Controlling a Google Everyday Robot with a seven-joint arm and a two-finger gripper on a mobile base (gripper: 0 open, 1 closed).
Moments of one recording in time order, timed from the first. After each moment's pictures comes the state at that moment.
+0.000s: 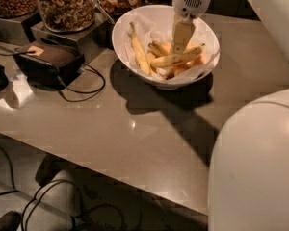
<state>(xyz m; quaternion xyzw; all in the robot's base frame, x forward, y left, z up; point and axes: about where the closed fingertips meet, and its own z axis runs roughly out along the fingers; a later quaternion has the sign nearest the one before) 0.641 -0.105 0.948 -0.64 0.76 -0.01 0.11</state>
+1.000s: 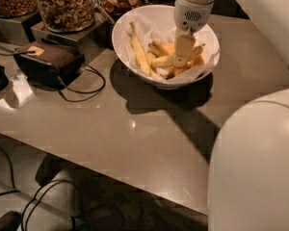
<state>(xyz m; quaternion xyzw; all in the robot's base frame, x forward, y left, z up) 0.634 -0.113 0.916 -0.64 0.77 0.00 0.08</state>
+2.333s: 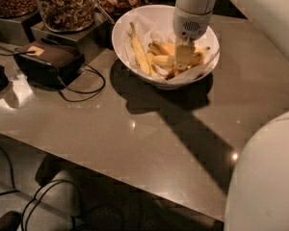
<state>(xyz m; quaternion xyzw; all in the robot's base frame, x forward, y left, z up) 0.622 -0.116 0.904 -0.64 0.76 -0.03 0.07</state>
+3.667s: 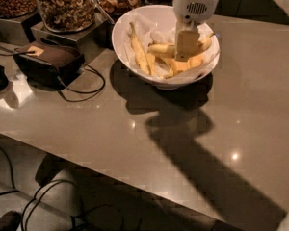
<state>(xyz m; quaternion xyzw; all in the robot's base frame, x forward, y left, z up) 0.585 -0.104 0.962 -0.66 0.75 -0.05 0.10</state>
